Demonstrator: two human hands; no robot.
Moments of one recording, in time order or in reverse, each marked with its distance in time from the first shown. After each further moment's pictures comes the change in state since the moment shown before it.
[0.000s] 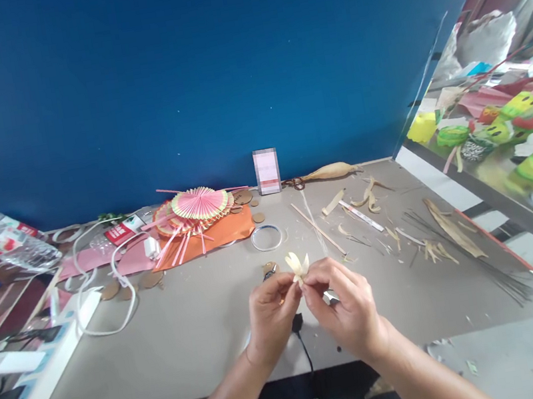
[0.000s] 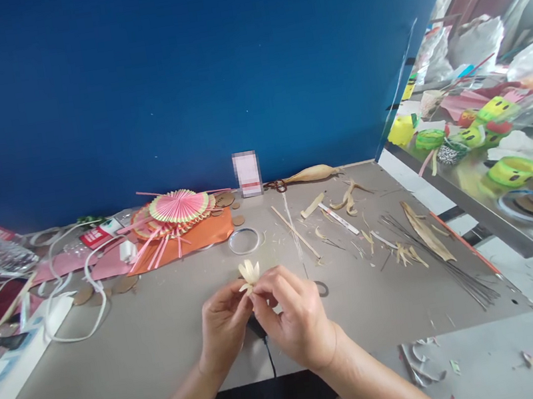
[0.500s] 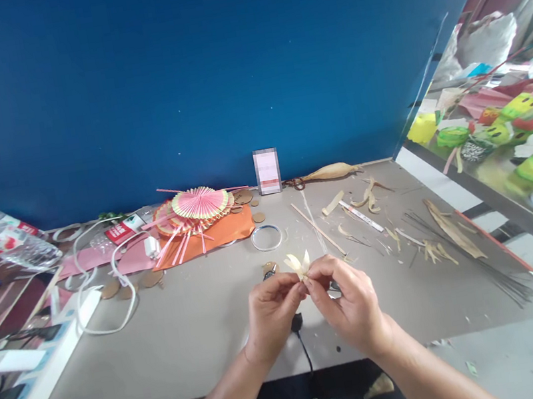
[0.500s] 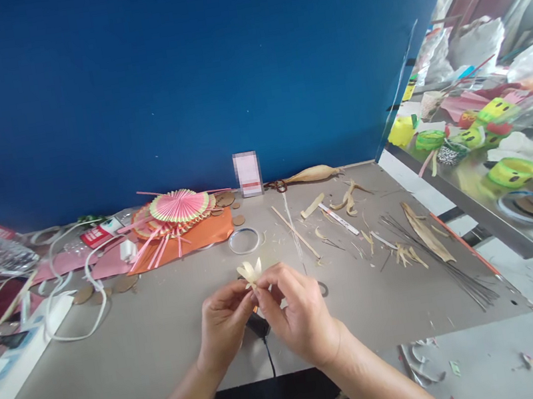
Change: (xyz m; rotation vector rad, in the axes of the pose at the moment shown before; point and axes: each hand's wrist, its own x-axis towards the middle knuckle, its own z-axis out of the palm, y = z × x) left_hand 0.000 -0.002 0.000 -0.079 -0.012 -0.067; right_hand 0.002 0.000 -0.006 0.030 -0.042 0.071
